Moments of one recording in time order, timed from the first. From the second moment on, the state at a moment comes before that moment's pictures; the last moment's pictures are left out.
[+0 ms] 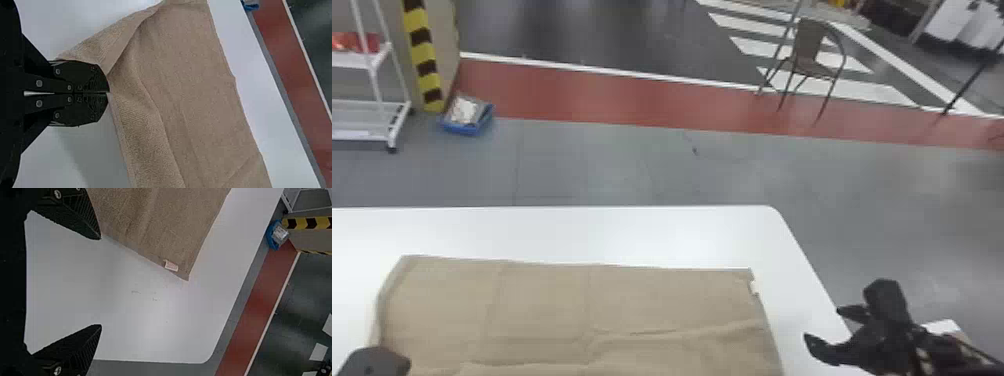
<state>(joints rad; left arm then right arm) 0.49 0.10 -0.17 -2.17 -0.56 0.98 -0.50 0.31 -0.30 -0.58 -1.63 0.39 0.34 0.87</state>
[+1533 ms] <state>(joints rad) 0.41 0.09 -0.19 -2.12 -0.66 1.09 -0.52 0.26 -0.28 -0.57 -1.64 0.40 0.36 0.87</state>
